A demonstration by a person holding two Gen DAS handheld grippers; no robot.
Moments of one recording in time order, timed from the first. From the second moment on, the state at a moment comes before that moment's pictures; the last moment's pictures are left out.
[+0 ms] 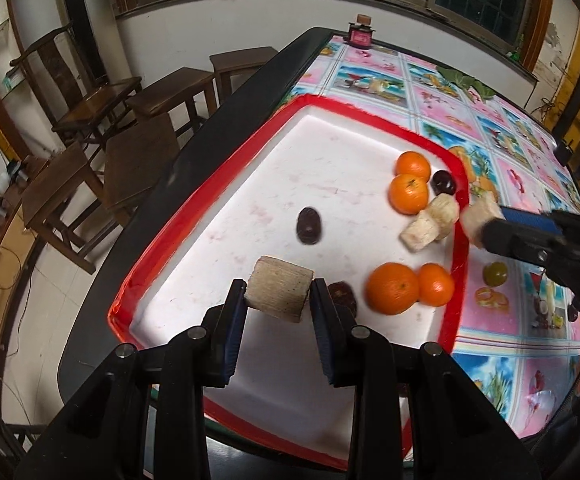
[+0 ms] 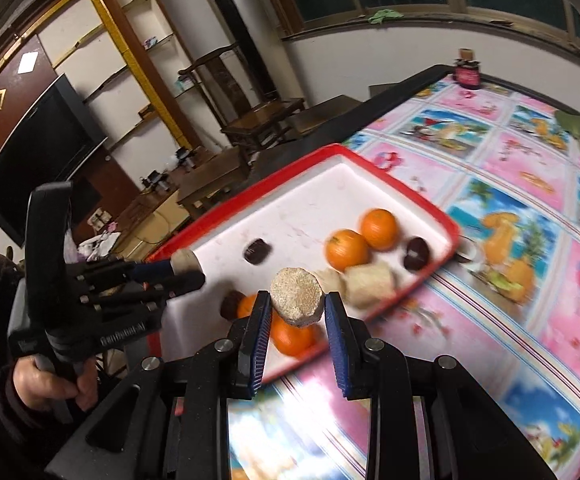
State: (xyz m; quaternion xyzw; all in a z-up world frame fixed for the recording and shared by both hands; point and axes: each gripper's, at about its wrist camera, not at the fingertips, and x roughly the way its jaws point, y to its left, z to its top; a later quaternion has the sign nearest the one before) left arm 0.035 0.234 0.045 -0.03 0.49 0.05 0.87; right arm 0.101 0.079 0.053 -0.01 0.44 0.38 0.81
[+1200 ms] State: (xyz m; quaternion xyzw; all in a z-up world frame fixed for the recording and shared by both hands) left arm 0.036 0.261 0.020 -0.09 0.50 0.03 0.86; right arm 0.110 0.172 0.004 -0.14 0.45 0.37 0.80
